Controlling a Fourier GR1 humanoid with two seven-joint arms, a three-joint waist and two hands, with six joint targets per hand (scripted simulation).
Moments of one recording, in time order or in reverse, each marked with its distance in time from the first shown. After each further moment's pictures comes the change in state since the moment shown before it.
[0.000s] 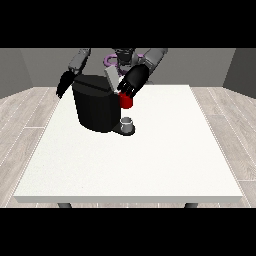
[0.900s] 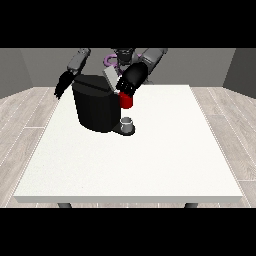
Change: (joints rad) left arm -0.030 0.022 -0.026 0.002 -0.059 0.066 -0.036; right arm -0.008 -0.012 -0.012 0.007 -0.001 0.001 0.002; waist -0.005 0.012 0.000
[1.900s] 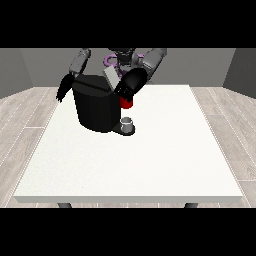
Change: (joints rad) left arm -0.015 0.019 0.014 0.009 -0.028 0.084 -0.094; right arm -0.012 0.017 0.017 -0.010 0.027 -0.033 -0.003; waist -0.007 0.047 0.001
